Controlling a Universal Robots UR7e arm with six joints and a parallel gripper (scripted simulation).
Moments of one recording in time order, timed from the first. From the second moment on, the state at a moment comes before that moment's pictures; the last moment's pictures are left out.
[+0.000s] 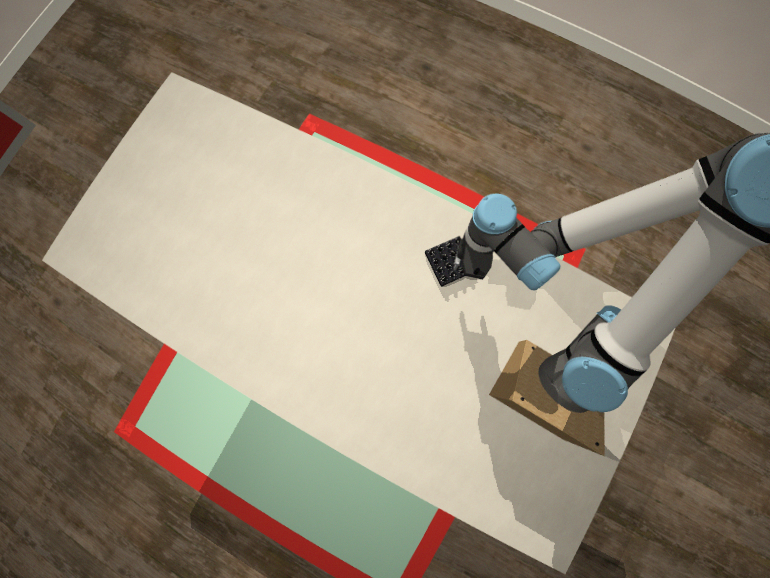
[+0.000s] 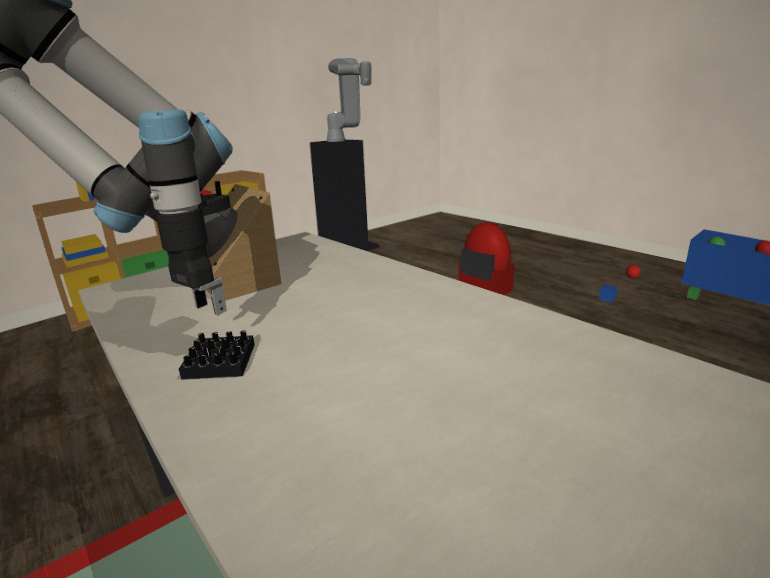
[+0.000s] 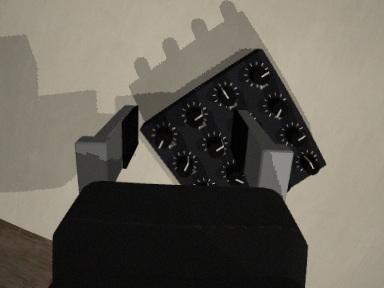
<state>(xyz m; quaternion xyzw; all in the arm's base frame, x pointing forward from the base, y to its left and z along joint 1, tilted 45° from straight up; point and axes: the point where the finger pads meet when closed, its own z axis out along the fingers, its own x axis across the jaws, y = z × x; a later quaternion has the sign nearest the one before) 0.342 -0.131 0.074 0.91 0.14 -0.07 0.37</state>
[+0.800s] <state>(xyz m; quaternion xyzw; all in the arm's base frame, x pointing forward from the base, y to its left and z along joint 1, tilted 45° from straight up) 0.335 -0.143 0.091 0.85 0.36 -0.16 0.34</state>
